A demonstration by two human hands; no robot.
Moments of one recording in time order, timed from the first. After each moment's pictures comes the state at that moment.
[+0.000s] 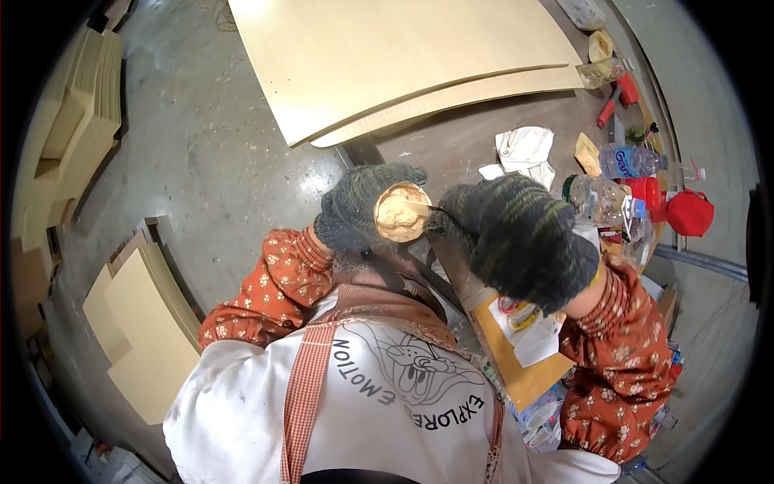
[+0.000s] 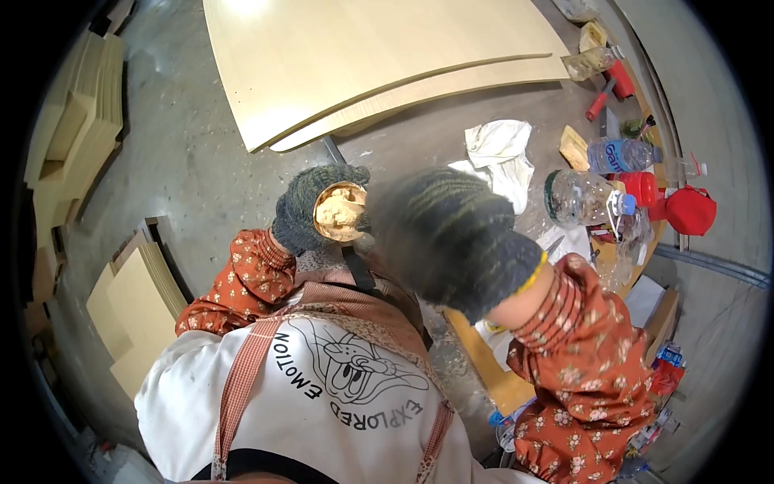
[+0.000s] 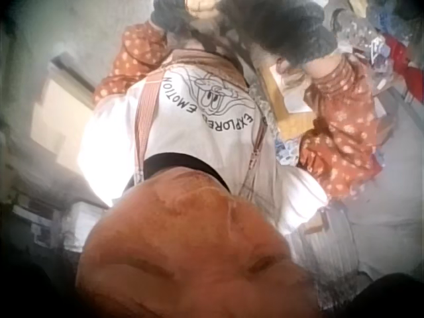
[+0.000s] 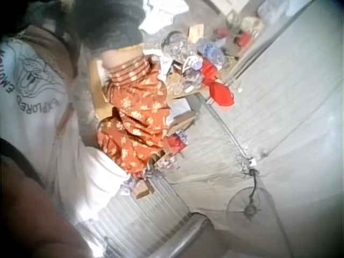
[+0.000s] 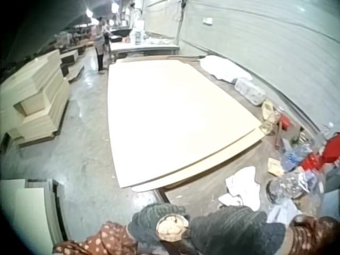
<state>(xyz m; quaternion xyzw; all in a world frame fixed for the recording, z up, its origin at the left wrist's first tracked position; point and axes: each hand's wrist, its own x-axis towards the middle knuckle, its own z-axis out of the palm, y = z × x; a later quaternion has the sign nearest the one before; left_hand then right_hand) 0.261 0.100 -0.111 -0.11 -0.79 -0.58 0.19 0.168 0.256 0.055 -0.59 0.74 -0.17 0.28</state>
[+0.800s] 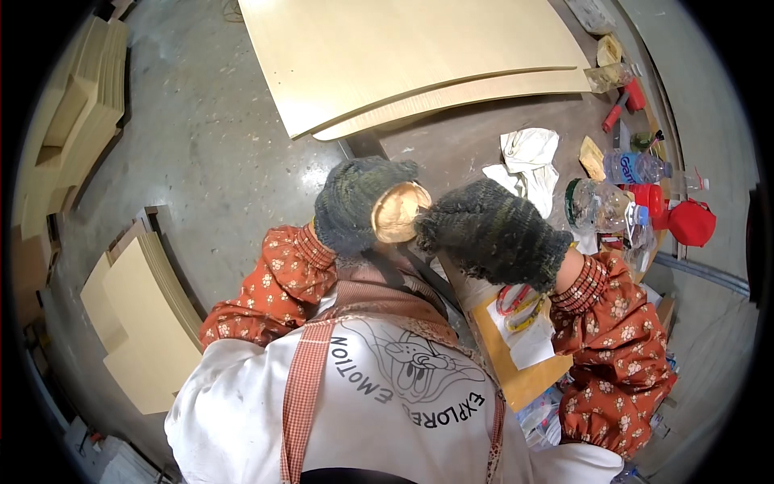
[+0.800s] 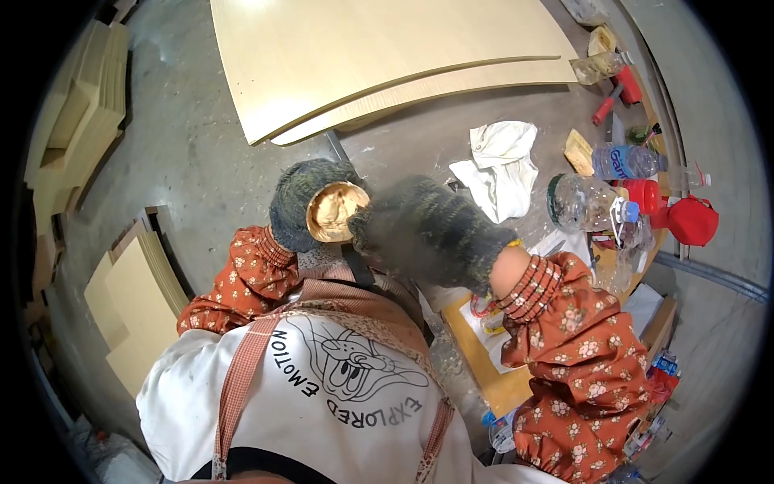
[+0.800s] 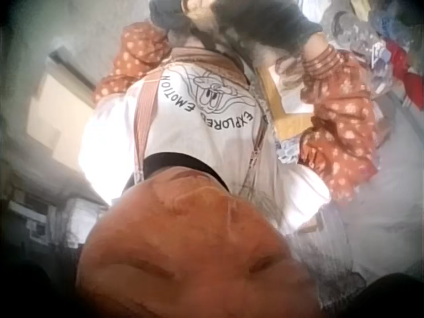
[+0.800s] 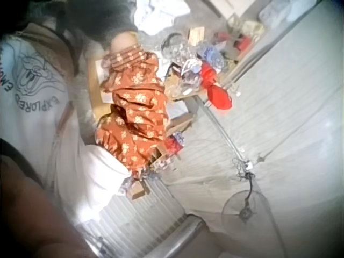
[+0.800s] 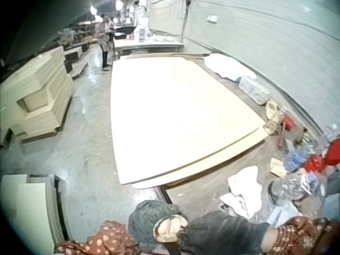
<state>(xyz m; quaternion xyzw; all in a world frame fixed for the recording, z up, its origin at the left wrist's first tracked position) 0.271 0.103 -0.161 -0.10 -0.69 -0.70 0.18 0.155 0.243 0.021 -0.76 0.62 -0.05 0.17</state>
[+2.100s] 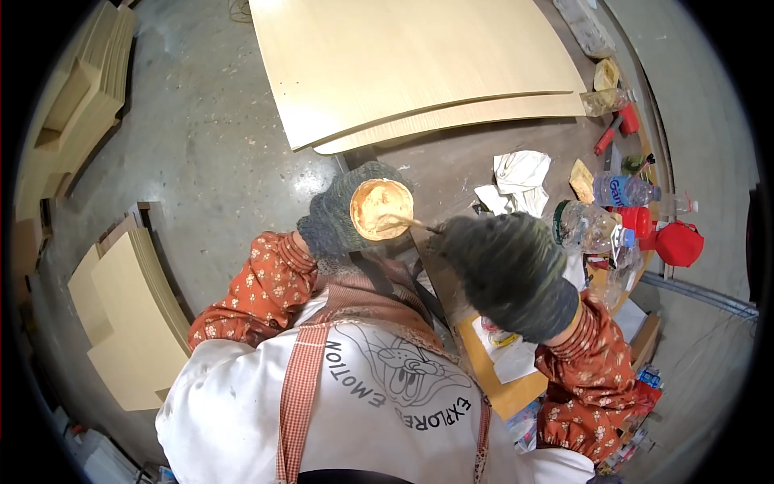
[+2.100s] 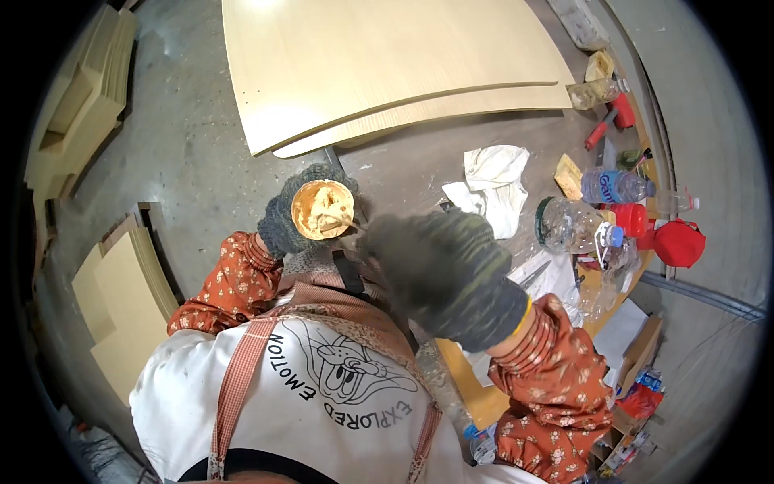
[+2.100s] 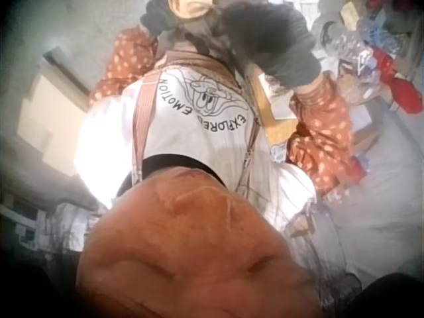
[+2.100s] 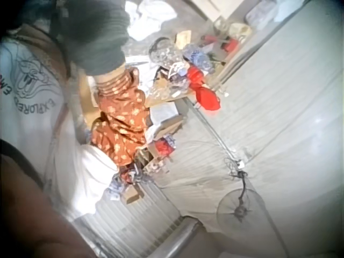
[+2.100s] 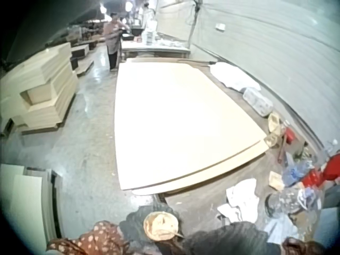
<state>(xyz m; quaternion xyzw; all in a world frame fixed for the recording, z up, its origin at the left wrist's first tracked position) 0.268 0.099 -0.142 -0.05 -0.57 -0.82 0.10 0.173 0.268 0.059 -0.63 0.73 -0.18 0.21</state>
